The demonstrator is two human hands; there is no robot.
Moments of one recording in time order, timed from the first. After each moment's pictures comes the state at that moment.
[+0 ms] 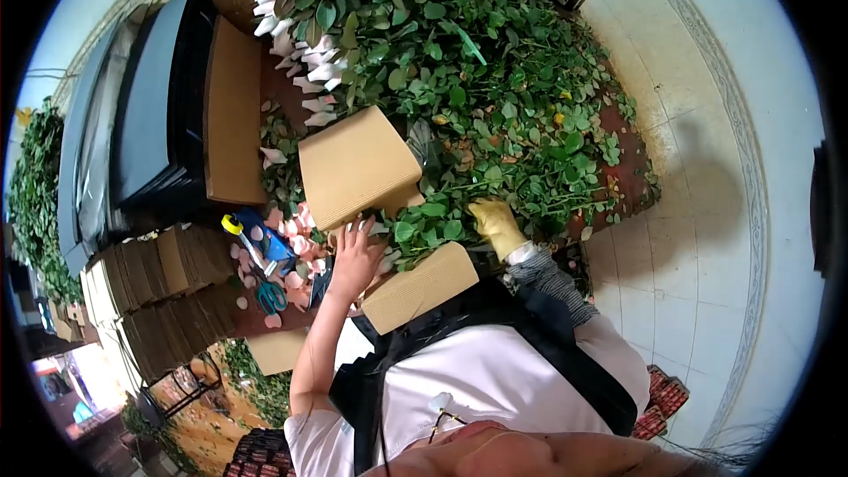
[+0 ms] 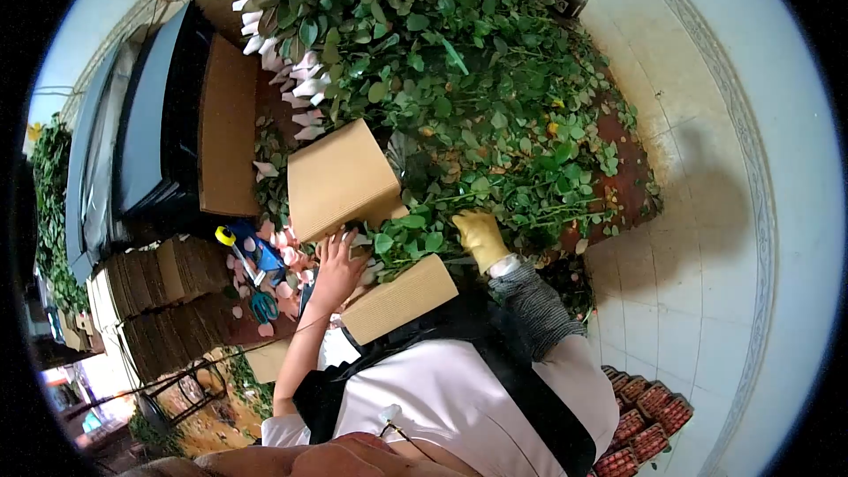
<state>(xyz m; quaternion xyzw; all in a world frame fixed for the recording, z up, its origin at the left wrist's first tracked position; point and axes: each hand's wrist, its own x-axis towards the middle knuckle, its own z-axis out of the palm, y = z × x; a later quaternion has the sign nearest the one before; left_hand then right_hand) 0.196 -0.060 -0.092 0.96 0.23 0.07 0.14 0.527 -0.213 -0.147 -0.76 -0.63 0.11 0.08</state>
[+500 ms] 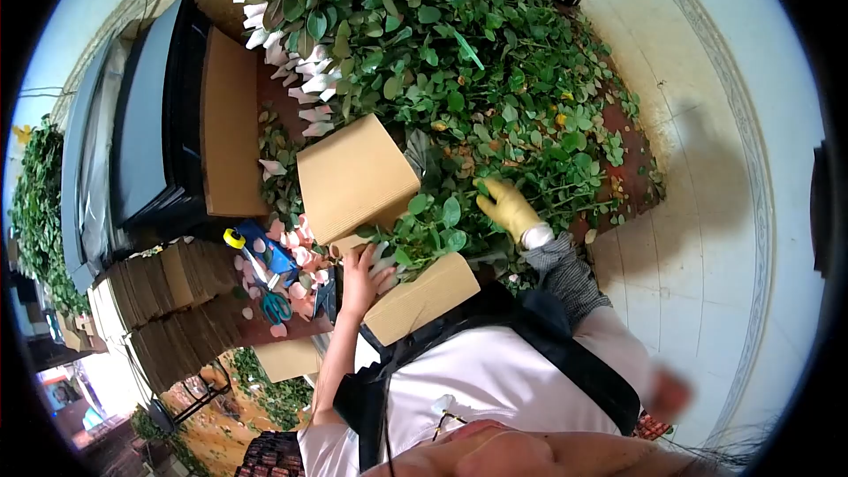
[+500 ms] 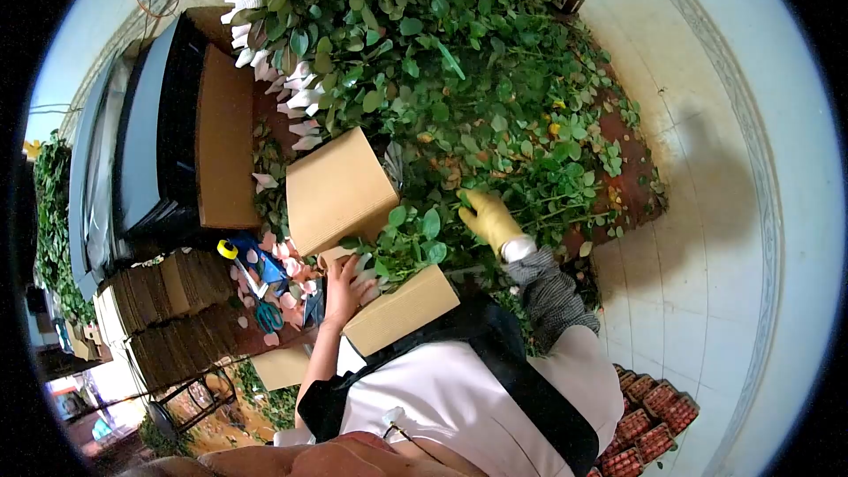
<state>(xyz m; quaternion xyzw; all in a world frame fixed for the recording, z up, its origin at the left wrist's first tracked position) 0.194 -0.082 -0.109 0.85 0.39 0.15 0.32 0.554 -0.189 -0.091 -0.79 -0.49 0.26 0.25</state>
